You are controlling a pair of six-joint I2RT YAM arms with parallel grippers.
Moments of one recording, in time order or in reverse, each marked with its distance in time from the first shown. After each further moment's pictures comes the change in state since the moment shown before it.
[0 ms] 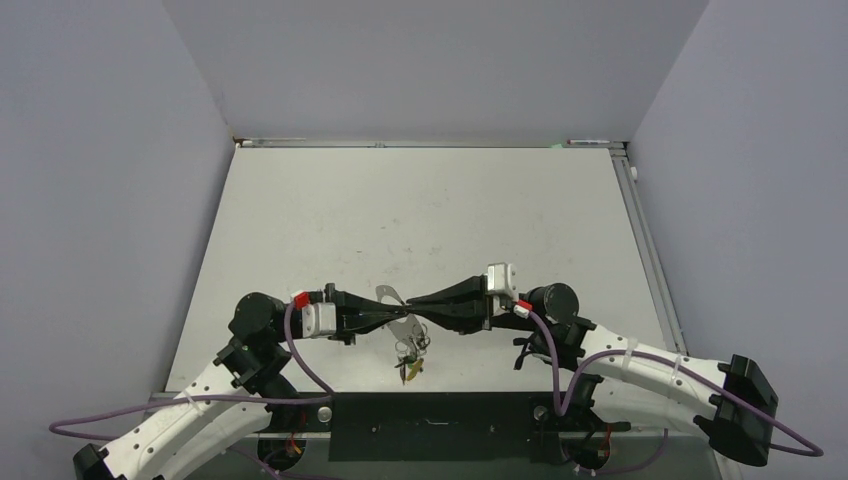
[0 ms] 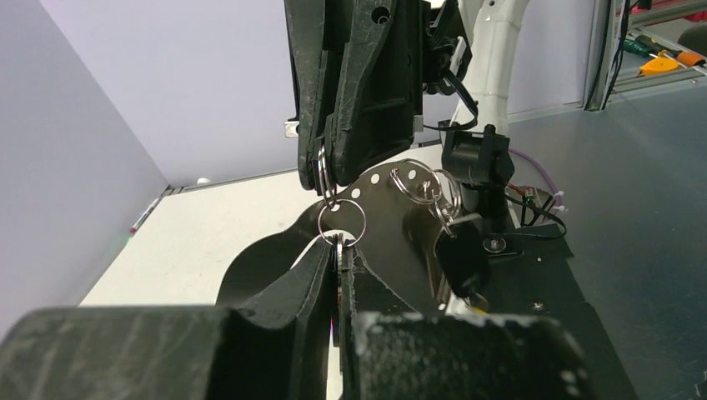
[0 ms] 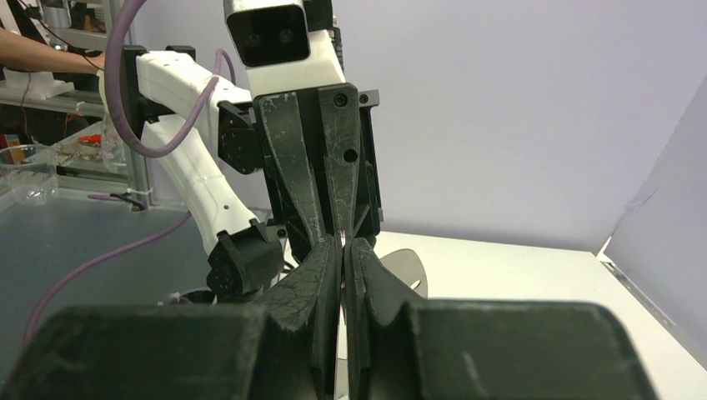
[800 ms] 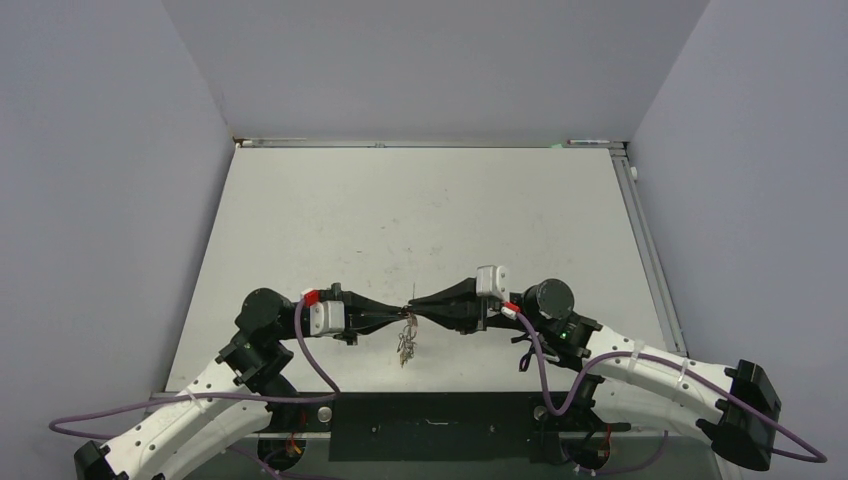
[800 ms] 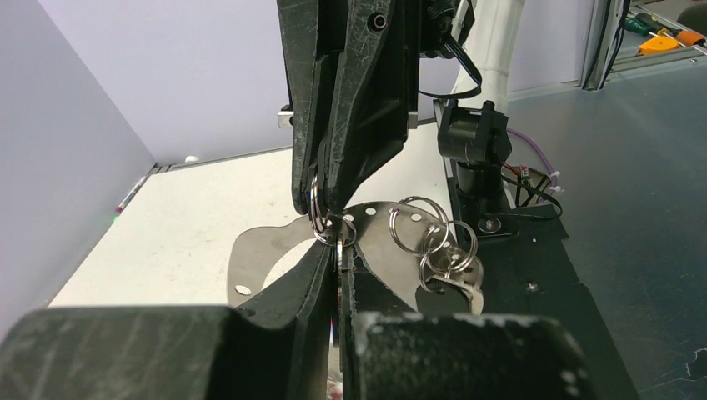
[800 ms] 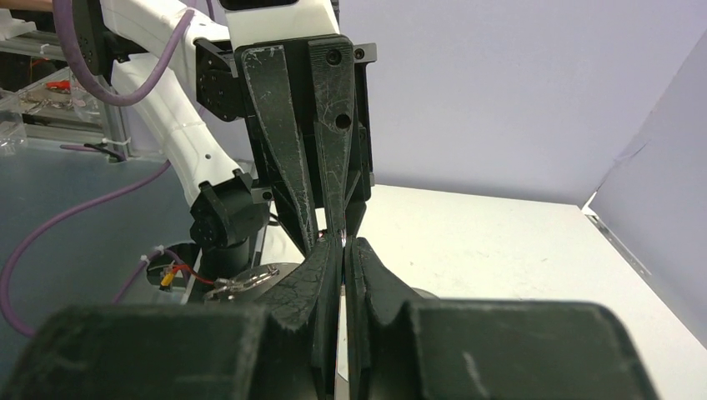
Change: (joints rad) left arm 0.000 0.021 0.007 -0.064 0.003 0.037; right arm -0.011 -0.041 0.008 -0.203 0.005 -0.095
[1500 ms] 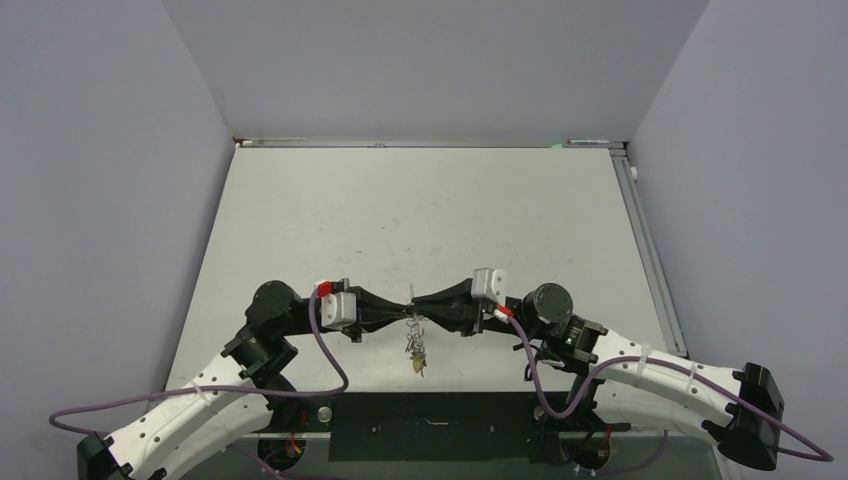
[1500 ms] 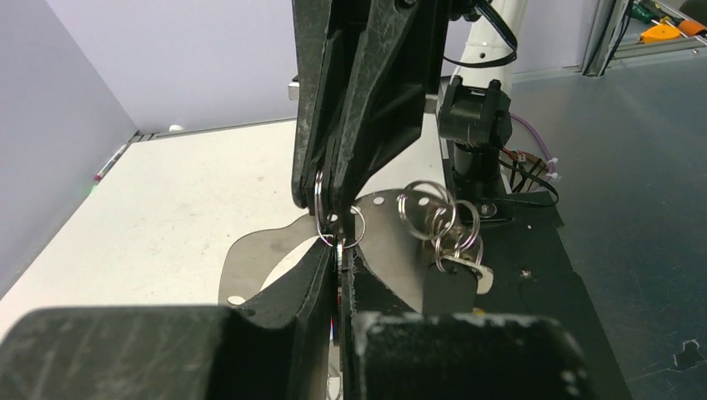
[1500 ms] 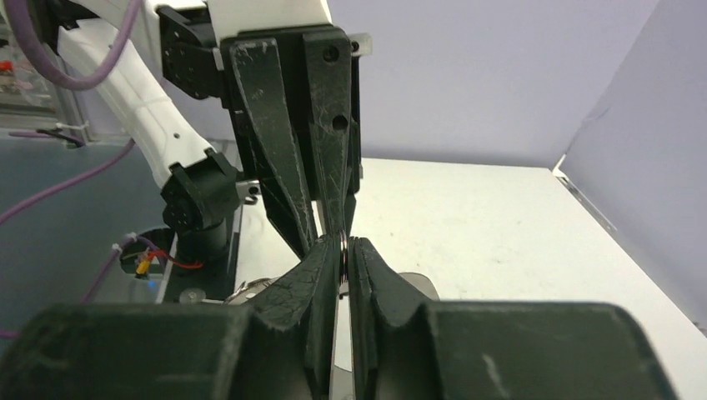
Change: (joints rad) left arm 0.000 0.051 0.011 -0.032 -0.008 0.000; right arm 0.037 -0.035 0.005 -0.098 0.108 -0.046
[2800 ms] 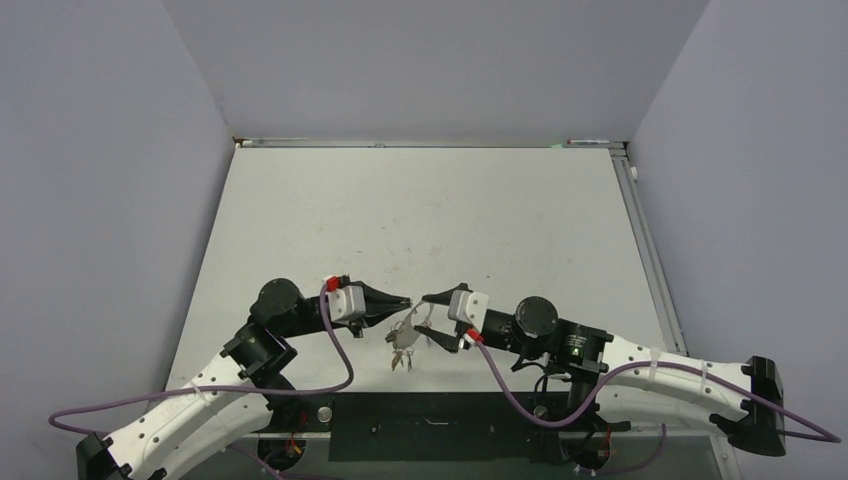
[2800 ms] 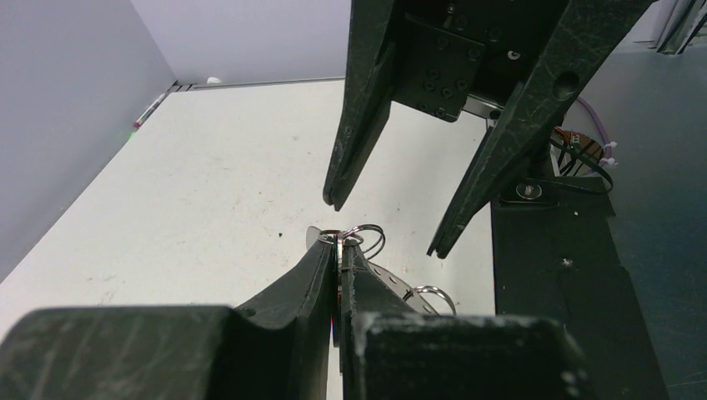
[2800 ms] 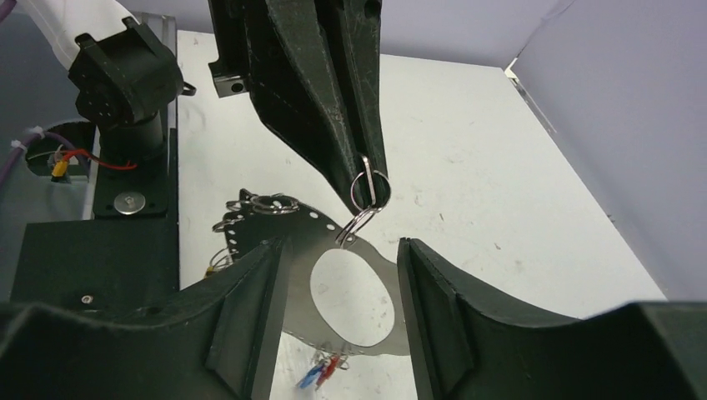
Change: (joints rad) left arm 0.000 0.002 0.011 -0.109 -0.135 0.056; right arm 0.153 -0.064 0.014 -0.343 0.336 -0.198
